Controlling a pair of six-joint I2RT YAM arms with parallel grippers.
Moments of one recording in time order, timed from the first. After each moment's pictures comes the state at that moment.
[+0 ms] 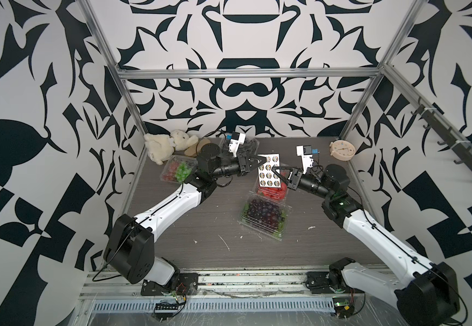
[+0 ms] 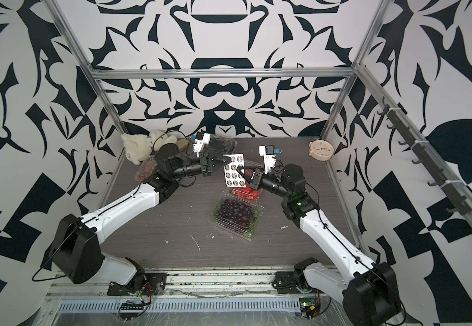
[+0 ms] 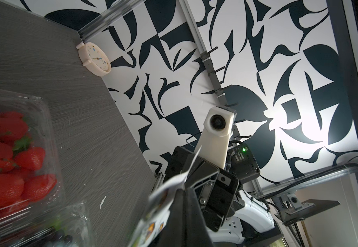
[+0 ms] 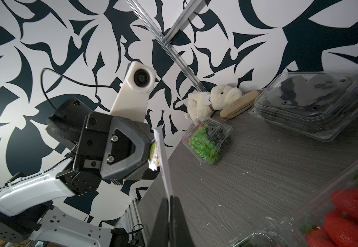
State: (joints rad) left arm -0.59 1.47 1.11 0.41 0.78 -1.12; right arm 0.38 1.06 0.77 0.27 -0.66 0.73
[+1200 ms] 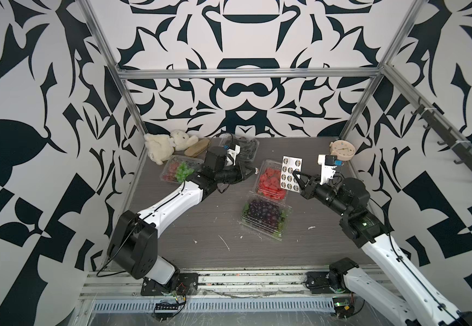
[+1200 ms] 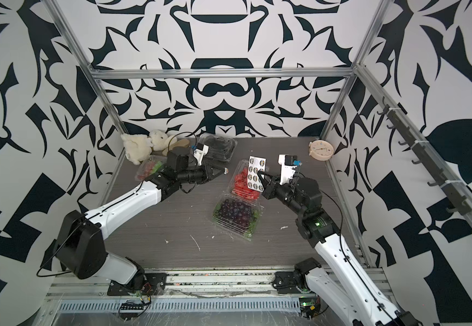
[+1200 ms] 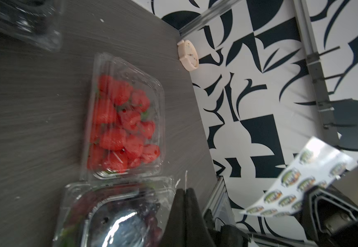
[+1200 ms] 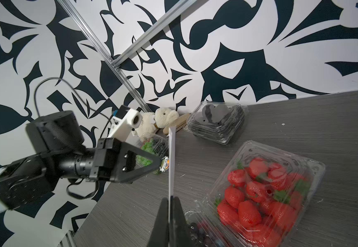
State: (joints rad) left arm -0.55 1.56 1.17 -0.06 0.53 -0.83; right arm 0.35 0.78 0.73 -0.06 -0.33 0.54
